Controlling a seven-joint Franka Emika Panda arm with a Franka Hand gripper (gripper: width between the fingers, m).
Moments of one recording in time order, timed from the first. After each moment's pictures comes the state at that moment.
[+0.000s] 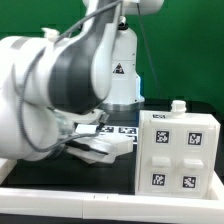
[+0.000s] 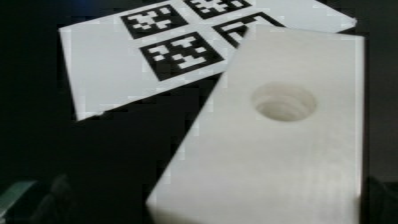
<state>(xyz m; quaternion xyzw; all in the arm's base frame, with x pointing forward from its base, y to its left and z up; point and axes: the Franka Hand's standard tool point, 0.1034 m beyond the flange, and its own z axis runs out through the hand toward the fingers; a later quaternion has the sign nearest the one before) 0.470 -0.097 0.019 -0.82 0.21 0.53 0.11</state>
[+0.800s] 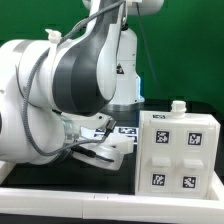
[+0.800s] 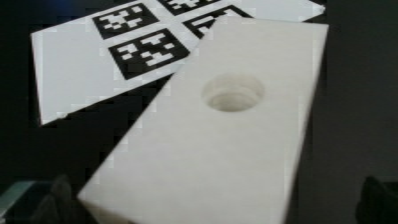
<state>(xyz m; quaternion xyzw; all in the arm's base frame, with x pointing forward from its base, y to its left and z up) 0.475 -0.077 0.015 -0.81 0.24 0.52 0.10</state>
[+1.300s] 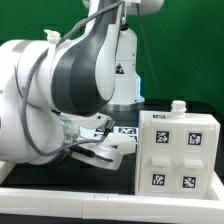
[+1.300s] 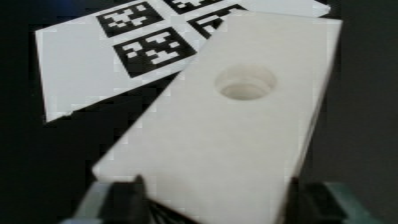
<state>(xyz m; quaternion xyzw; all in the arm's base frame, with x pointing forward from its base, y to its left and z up) 0.475 -0.077 0.014 -0.81 0.24 0.52 0.10</state>
